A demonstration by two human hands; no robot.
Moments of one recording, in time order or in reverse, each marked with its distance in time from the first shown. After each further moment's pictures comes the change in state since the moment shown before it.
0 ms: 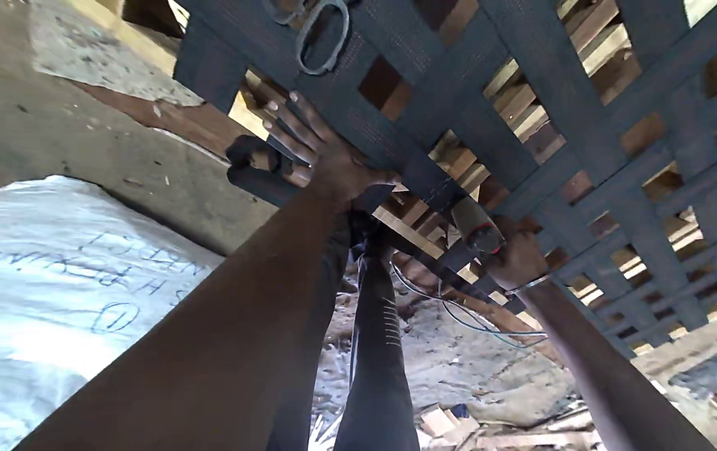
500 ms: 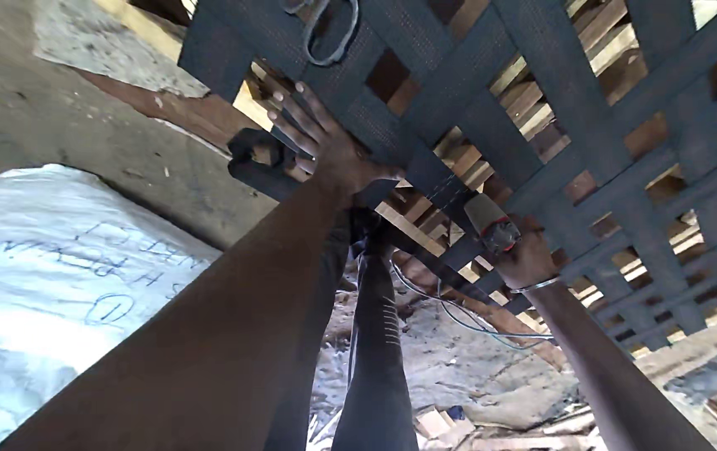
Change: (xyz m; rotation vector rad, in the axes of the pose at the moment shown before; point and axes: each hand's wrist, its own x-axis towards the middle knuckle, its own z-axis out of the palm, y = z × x) left_hand 0.000 -0.003 0.001 0.031 0.020 0.015; right_hand -0.004 0.011 0.004 0.038 0.064 0.031
